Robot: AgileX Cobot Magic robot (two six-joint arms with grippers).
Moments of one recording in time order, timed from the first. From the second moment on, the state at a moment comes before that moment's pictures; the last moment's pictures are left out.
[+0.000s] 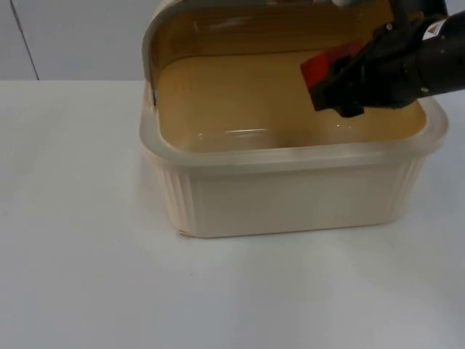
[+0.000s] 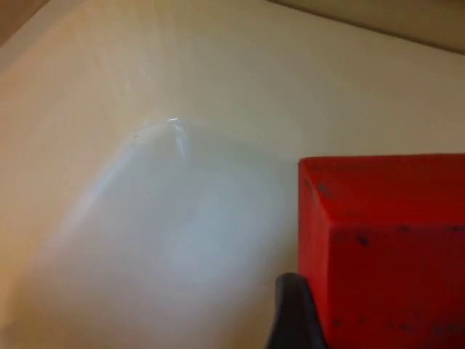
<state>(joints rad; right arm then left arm) 0.52 1.78 -1.00 0.35 -0.10 -0.40 -0.18 1.14 -1.06 0.31 0.39 -0.35</state>
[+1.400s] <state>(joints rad) 0.10 1.07 -1.00 0.25 0.58 -0.31 -0.18 1.14 -1.06 0.31 0.39 -0.35</state>
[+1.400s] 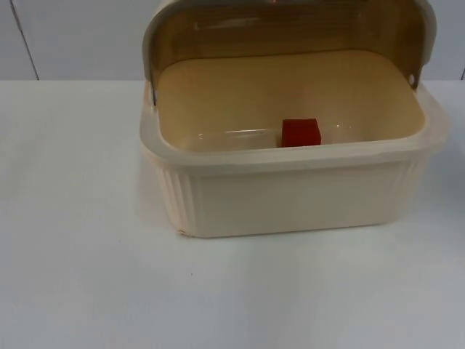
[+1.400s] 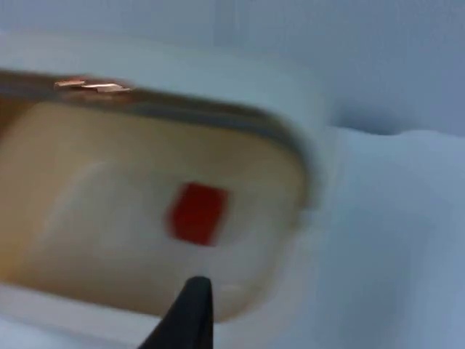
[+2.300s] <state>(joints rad) -0.12 0.94 -1.00 0.14 0.51 -0.31 -0.18 1.14 -1.06 0.31 0.39 -0.35</state>
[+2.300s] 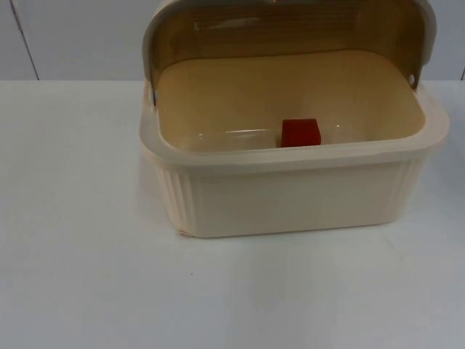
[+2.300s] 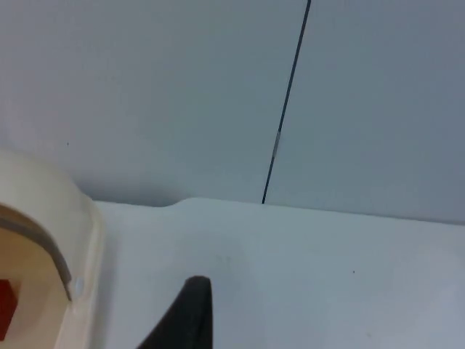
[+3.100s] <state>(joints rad) -0.12 0.94 -1.00 0.16 0.48 -0.26 -0.18 1.14 -1.06 0.31 0.37 -0.37</state>
